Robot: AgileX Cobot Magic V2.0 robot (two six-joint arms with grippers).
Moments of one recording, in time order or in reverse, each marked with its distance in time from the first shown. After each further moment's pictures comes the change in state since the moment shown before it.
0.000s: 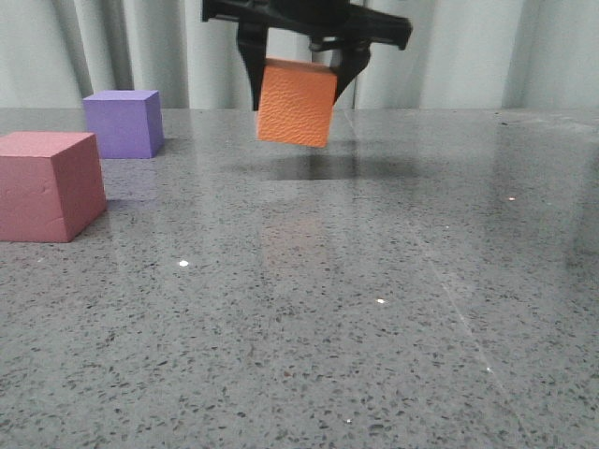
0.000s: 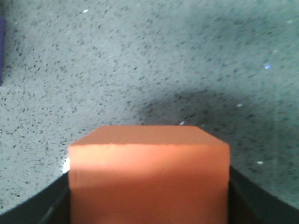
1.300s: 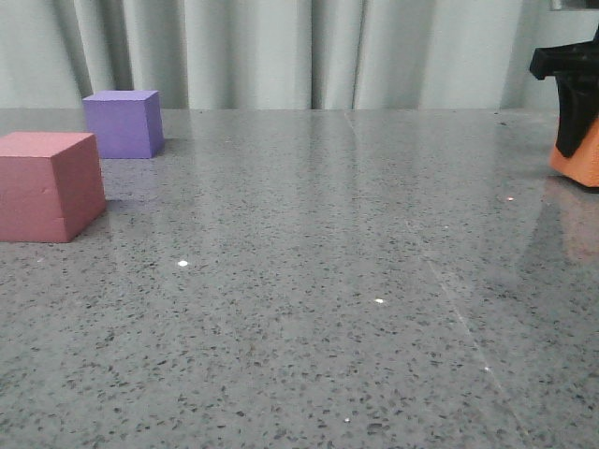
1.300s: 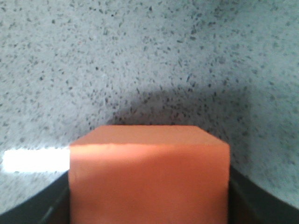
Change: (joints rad) left arm 0.000 0.000 0.000 0.000 0.000 0.000; right arm -0.595 -0.332 0.600 0.094 -0.143 -0.530
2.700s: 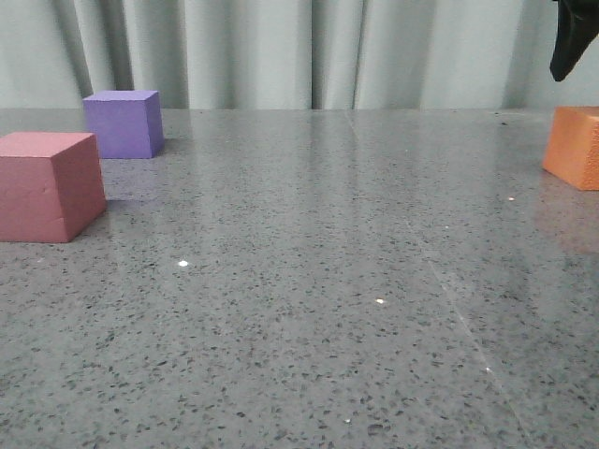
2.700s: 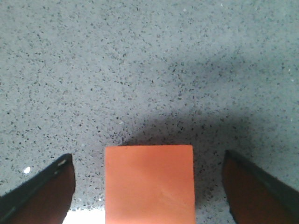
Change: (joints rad) left arm 0.000 0.000 0.000 0.000 0.000 0.000; right arm 0.000 -0.149 0.057 0.000 -0.166 0.007
